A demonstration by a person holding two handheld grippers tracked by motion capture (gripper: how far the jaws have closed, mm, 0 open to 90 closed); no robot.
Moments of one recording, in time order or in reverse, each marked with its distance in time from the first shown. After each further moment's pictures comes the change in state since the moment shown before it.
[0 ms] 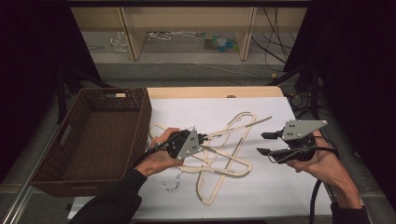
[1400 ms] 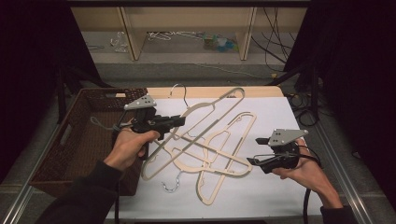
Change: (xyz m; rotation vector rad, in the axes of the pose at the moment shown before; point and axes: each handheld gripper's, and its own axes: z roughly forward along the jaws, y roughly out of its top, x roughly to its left) left arm 0.060 -0.005 -0.082 -0.165 -0.117 -0.896; right arm 0.011 -0.028 0.043 0.020 -0.024 0.124
